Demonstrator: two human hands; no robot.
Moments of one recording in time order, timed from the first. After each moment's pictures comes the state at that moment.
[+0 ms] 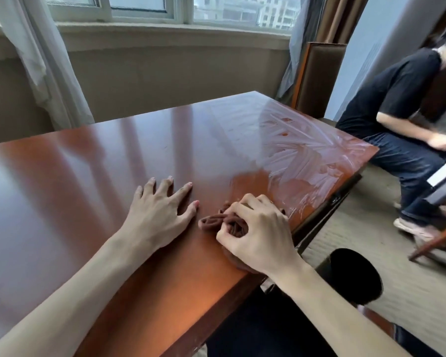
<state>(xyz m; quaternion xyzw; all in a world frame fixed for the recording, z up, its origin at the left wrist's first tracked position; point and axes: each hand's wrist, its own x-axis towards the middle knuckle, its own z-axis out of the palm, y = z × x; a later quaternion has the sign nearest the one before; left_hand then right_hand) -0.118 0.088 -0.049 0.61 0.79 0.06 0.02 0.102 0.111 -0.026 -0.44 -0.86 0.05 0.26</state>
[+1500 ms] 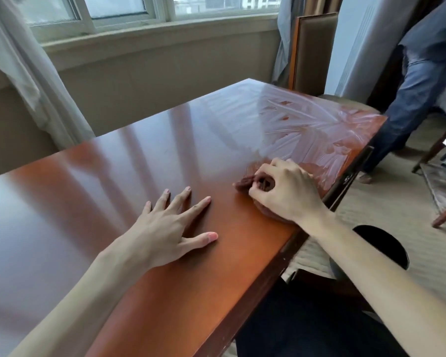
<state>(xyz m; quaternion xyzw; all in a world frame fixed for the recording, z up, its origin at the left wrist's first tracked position) -0.123 0.064 -0.025 0.70 0.70 -0.08 0.12 0.114 0.182 -0.024 -0.49 -0.83 0.00 0.26</state>
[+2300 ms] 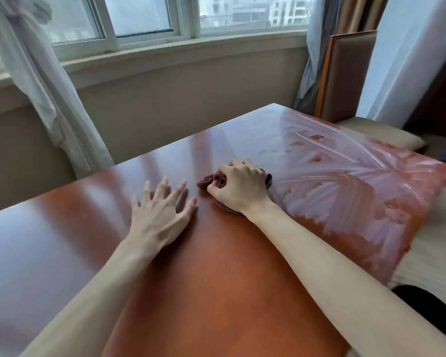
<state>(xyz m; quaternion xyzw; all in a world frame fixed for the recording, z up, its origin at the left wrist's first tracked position) -0.205 0.234 -0.048 0.54 0.84 0.08 0.03 -0.046 0.361 -0.040 -0.44 -0.87 -0.01 0.24</state>
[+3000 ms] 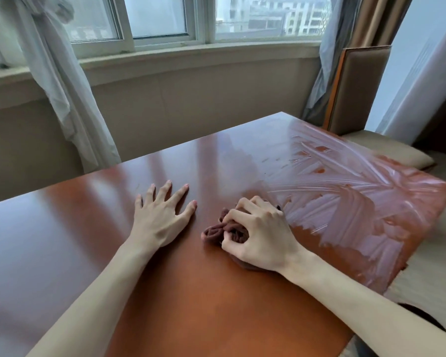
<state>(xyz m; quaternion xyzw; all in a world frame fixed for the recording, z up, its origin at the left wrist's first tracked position) -0.207 0.236 -0.061 0.52 0.85 0.10 0.03 0.034 0.292 -0.046 -0.30 -0.91 0.03 0.29</state>
